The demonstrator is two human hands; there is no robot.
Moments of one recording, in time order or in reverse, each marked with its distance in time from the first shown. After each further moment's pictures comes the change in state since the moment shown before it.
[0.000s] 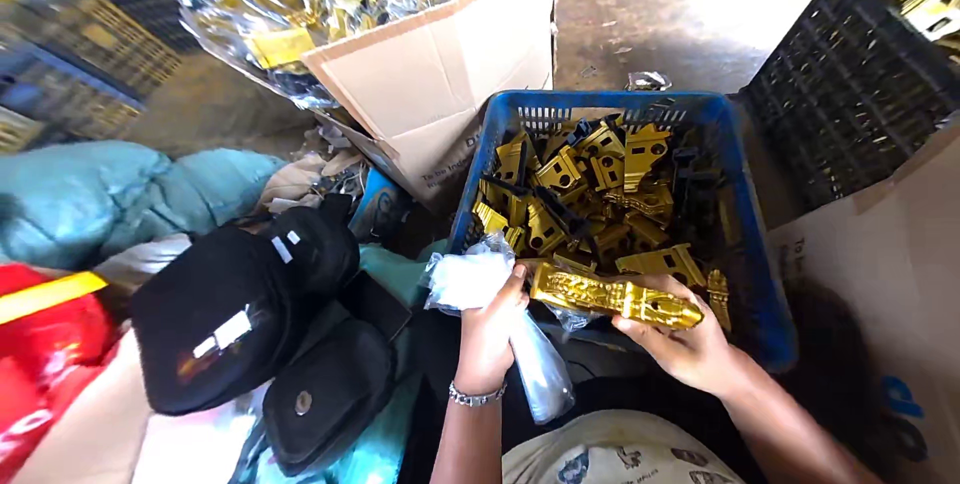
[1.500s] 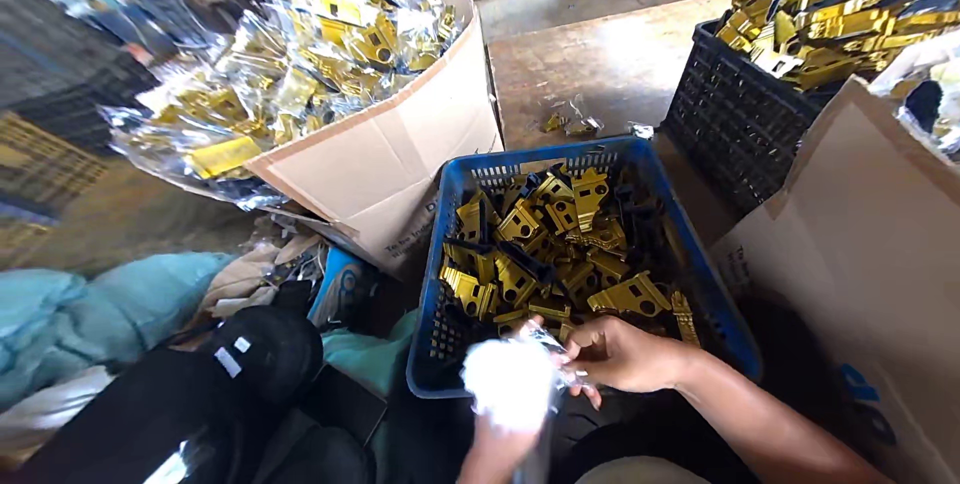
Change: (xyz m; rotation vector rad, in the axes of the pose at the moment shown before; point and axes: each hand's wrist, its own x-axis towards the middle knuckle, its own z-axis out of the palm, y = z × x) left_hand -0.016 -0.021 -0.007 0.495 -0.413 0.336; right_hand 0.035 -0.007 -0.009 0.275 -0.368 0.639
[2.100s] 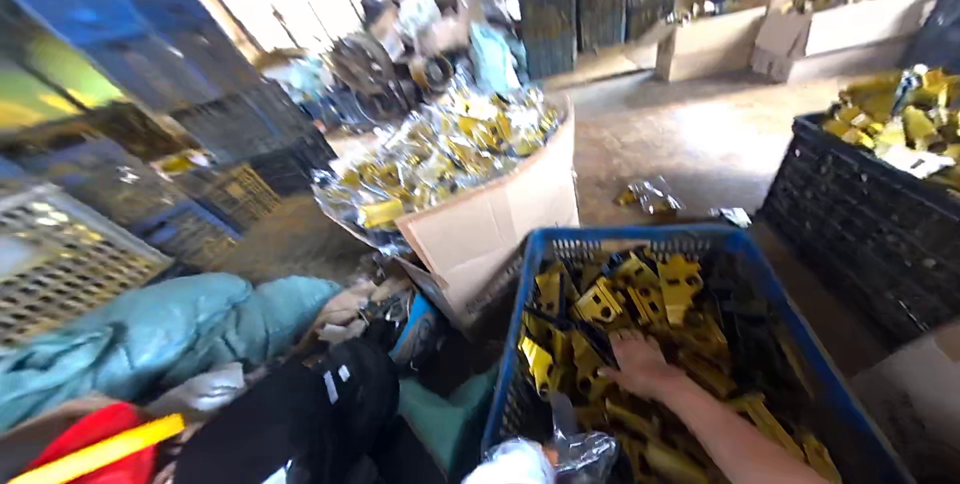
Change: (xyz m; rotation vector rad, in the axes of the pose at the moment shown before) left_hand -0.004 0.008 -0.064 0.413 0.279 -0.014; right_hand 0.154 0.027 -0.044 -1.010 0.079 0.577
